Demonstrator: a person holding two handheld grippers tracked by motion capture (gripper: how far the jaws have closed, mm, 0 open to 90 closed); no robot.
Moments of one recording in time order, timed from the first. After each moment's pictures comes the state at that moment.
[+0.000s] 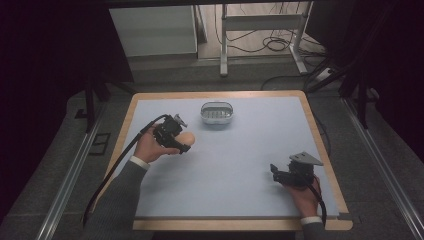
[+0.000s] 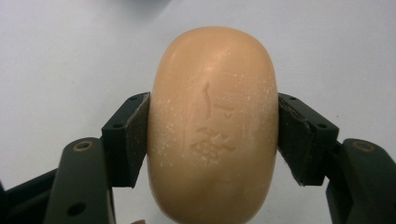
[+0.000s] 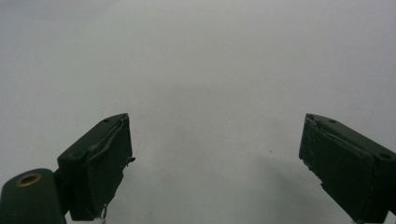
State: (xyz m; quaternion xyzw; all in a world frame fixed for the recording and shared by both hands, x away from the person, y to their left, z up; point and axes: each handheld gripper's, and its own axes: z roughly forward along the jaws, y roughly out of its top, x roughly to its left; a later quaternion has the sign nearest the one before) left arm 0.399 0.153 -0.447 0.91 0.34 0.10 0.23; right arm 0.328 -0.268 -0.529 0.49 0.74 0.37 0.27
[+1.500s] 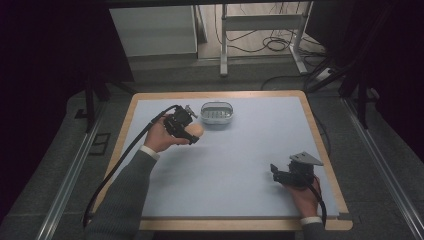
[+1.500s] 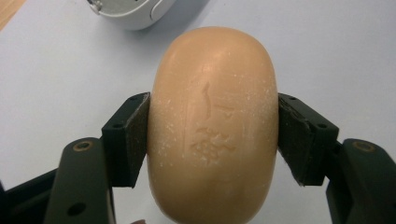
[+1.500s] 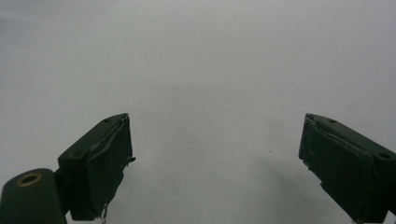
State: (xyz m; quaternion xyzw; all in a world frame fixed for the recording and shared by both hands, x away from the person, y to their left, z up) left arm 0.425 0.127 -0.431 0.92 0.32 0.12 0.22; right arm 0.328 -0.268 -0.529 0.49 0.74 0.38 0.27
